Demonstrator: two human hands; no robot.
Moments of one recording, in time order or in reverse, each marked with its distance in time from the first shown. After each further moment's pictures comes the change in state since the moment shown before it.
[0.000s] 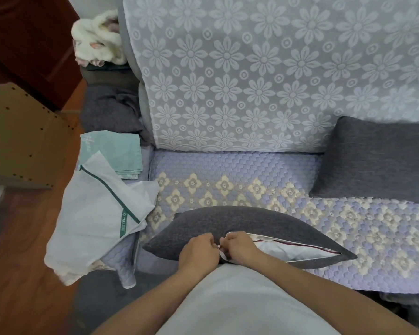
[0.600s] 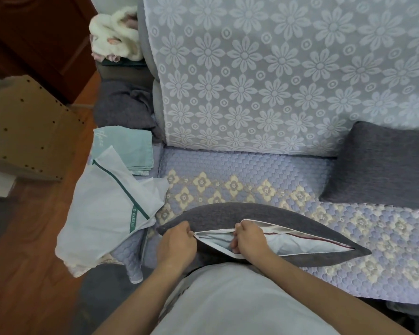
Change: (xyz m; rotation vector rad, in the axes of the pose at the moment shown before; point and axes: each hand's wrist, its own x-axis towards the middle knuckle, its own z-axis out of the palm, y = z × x) left_hand 0.000 -0.055 -0.049 -0.021 0.250 -0.114; right_hand -0.005 -0.023 0.006 -0.019 0.162 -0.106
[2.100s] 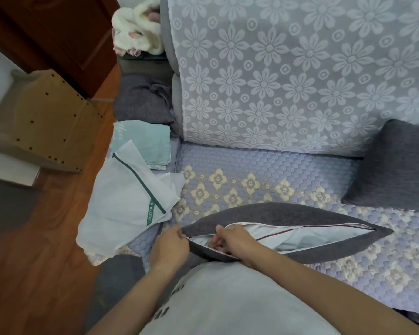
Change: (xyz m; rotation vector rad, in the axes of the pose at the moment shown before) left_hand 0.006 -0.056 -0.012 -0.076 0.021 -0.174; right_hand -0.013 -0.038 0.055 0.126 -0.394 0.053
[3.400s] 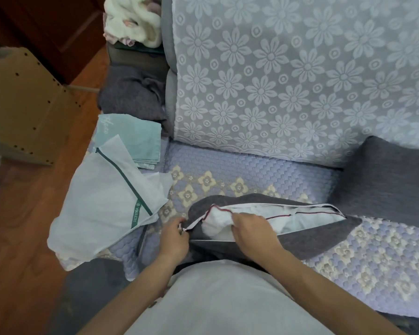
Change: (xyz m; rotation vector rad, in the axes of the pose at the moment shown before) left_hand 0.049 -0.001 0.041 -0.483 -0.084 0.092; right_hand -0.009 -0.018 -0.038 -1.239 0.448 -0.573
